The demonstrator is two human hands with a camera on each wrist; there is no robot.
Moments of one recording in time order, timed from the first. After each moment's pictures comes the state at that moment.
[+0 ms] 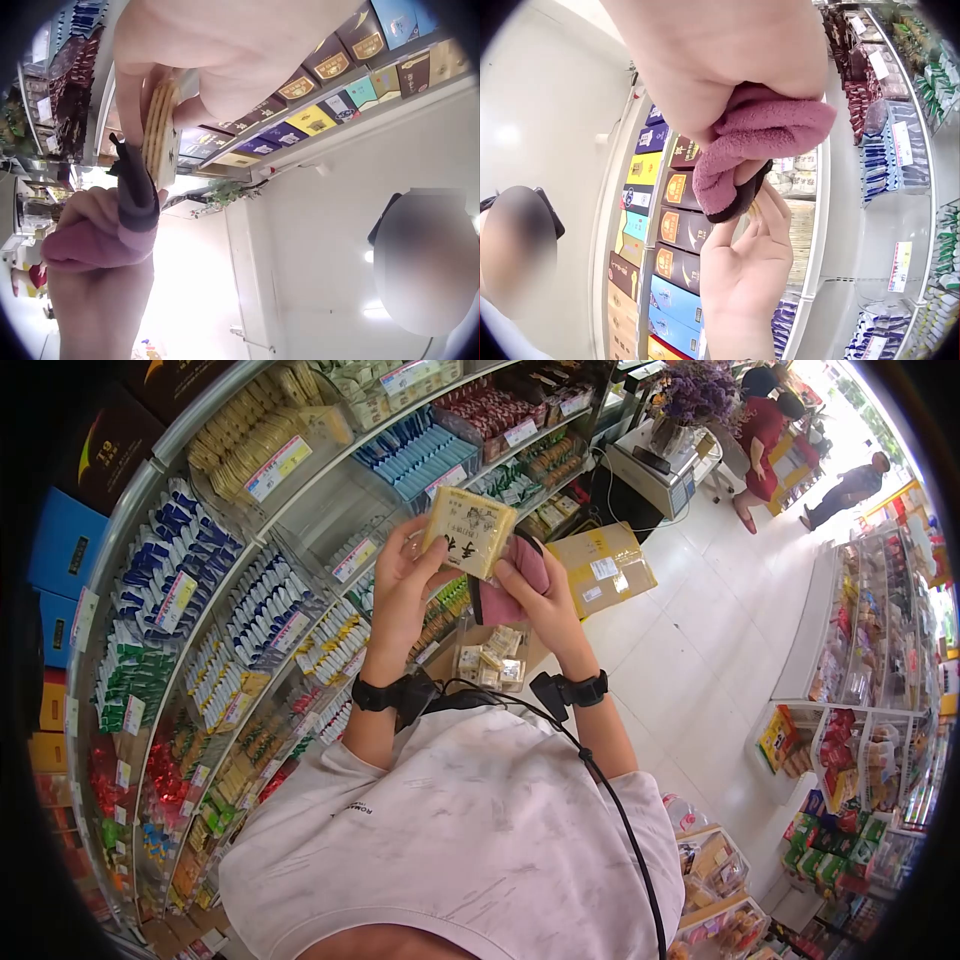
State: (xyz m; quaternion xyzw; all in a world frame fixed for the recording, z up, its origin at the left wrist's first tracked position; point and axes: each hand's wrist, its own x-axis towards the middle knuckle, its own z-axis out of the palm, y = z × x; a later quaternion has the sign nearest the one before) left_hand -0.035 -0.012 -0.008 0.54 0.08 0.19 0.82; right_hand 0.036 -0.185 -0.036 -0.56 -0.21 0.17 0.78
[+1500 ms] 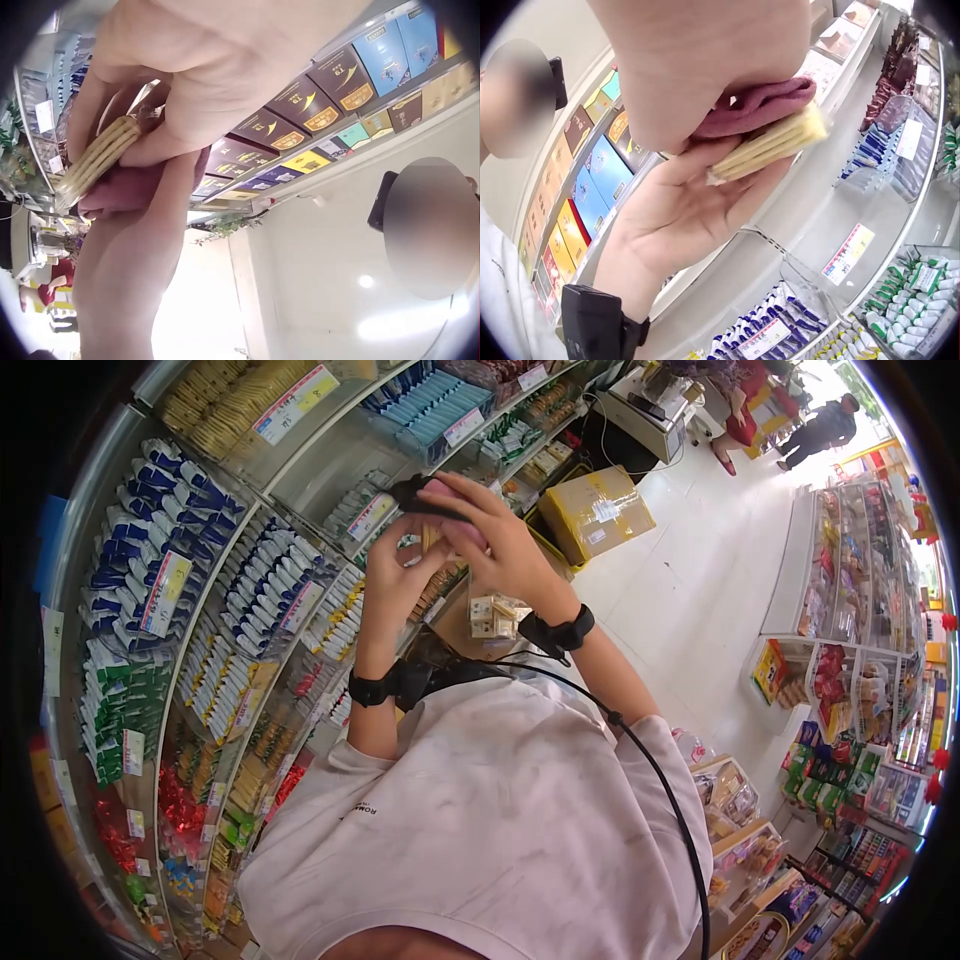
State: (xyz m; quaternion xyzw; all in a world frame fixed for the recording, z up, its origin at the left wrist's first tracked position) left_hand -0.096 0.095 -0.062 0.68 0.07 0.15 0.71; right_hand -0.004 -0.055 -0.043 -0.72 -0.47 0.01 0.51
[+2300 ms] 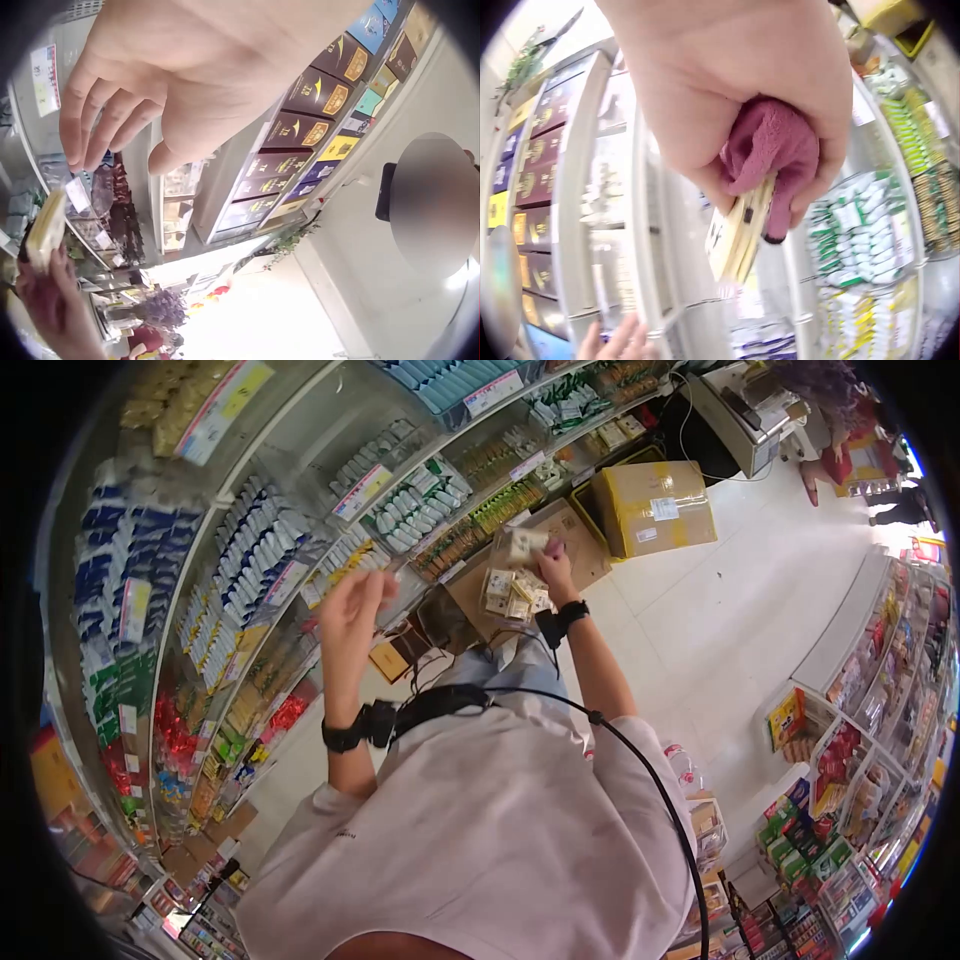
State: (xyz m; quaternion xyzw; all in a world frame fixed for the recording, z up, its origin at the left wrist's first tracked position) left_hand -0.112 0.077 -0.086 0.70 0.31 0.15 0.63; right_hand 0.100 -0.131 -0.447 -0.64 0.13 0.36 0.66
